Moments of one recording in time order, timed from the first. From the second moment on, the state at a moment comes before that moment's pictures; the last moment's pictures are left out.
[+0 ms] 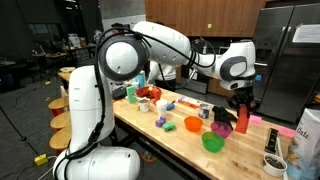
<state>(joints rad) 0.46 0.27 -1.16 -1.83 0.14 2.16 2.57</state>
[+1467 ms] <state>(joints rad) -0.26 0.25 -0.37 -1.79 0.60 2.48 2.15</state>
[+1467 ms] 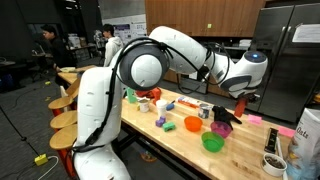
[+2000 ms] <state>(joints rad) -0.30 0.24 -0.30 -1.79 0.72 2.38 2.08</state>
